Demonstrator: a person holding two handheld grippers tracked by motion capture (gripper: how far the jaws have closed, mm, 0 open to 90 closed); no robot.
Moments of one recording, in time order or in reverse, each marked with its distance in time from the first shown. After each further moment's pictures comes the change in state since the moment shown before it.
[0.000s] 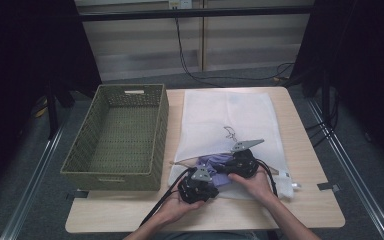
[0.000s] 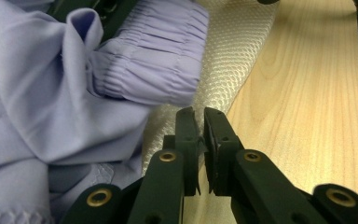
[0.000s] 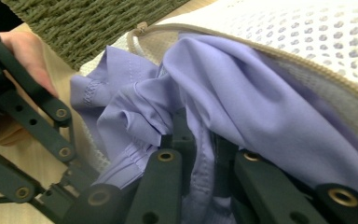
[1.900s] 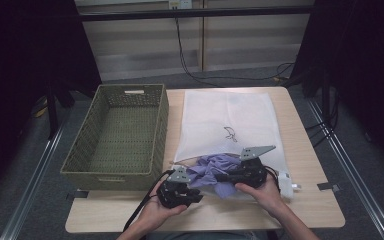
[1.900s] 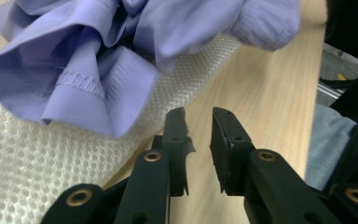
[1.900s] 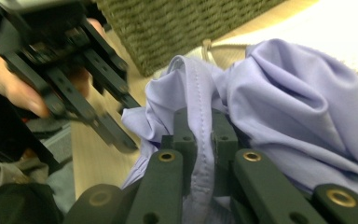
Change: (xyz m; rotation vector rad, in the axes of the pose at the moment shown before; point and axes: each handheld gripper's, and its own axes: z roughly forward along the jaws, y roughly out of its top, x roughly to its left) left arm -0.001 -0.022 -0.050 -0.029 0.017 -0.099; right arm 0.036 -0.001 -0.039 -0.065 0.120 -0.040
